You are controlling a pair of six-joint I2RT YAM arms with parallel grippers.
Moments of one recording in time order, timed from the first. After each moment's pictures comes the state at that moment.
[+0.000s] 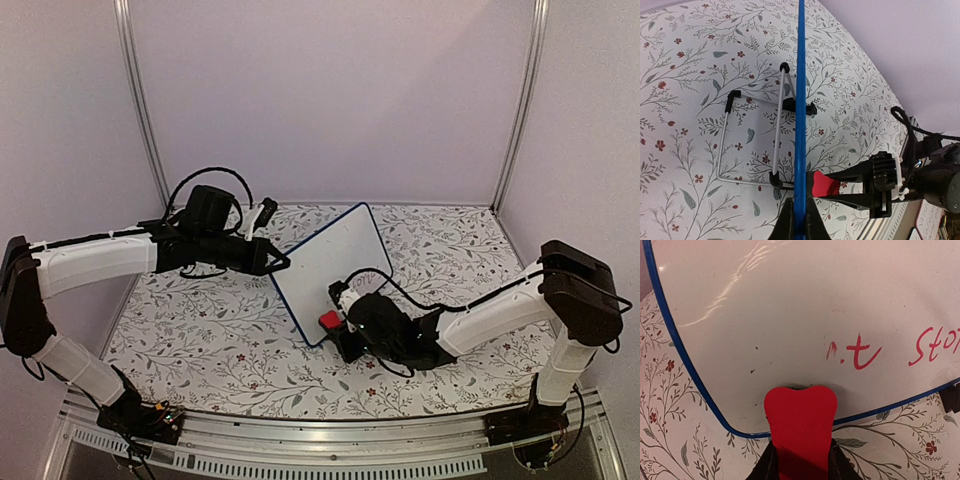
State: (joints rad) left arm -0.64 1.46 1.01 -0.20 0.40 -0.35; right arm 1.17 1.80 0.85 0.30 0.36 0.38
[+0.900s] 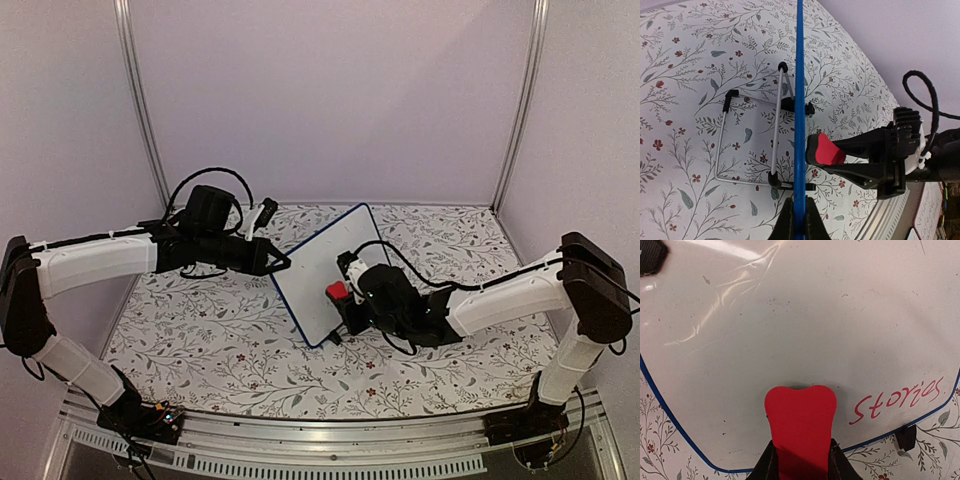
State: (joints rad) left arm -0.65 1.46 1.01 -0.20 0.40 -0.35; right arm 1.08 1.72 0.90 0.25 0.38 0.30
